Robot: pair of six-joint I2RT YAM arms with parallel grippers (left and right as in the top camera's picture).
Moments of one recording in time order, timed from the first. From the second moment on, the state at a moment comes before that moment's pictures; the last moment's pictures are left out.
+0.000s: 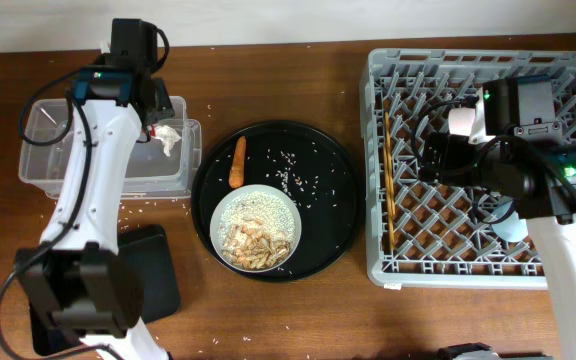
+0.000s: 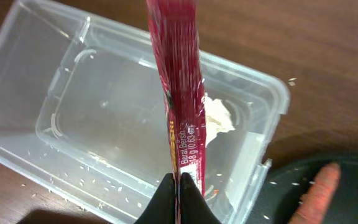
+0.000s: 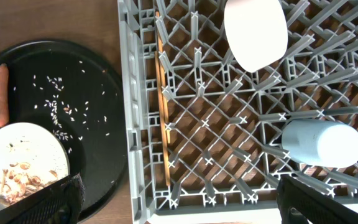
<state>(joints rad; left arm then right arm) -0.07 1.89 1.85 -1.06 -0.34 -0.34 0.10 1.35 1.61 -1.31 0.06 0.26</state>
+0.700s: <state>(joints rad) -0.39 2.25 1.75 -1.08 -0.25 -0.34 0.10 1.35 1.61 -1.31 0.06 0.26</state>
